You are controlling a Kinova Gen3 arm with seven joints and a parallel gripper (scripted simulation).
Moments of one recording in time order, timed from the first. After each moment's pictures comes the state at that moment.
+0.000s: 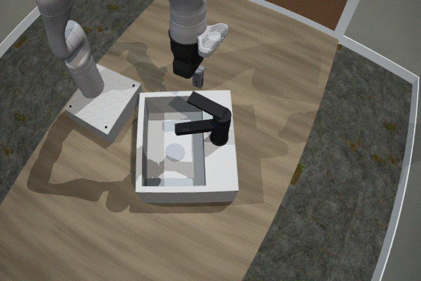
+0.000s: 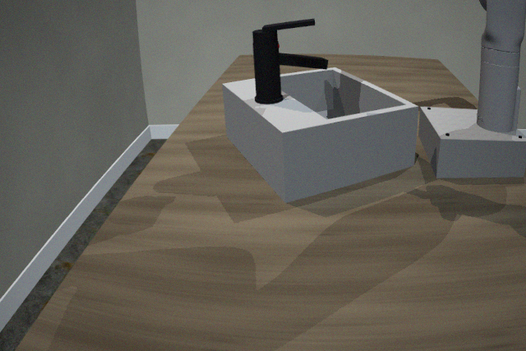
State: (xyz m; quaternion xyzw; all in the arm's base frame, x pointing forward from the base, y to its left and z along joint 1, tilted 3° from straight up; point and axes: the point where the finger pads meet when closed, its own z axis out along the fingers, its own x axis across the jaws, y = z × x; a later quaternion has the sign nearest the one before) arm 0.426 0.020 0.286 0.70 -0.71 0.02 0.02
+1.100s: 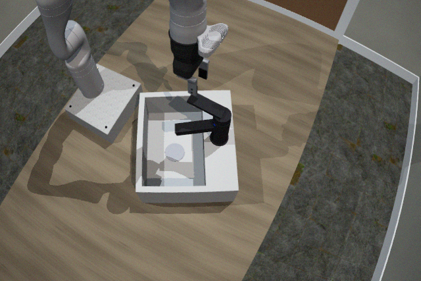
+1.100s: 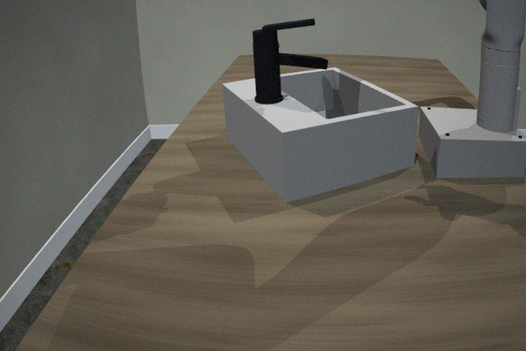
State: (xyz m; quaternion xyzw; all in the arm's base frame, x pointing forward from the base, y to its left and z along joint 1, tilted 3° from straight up) arm 0.426 0.020 0.286 0.70 -0.71 0.02 0.02
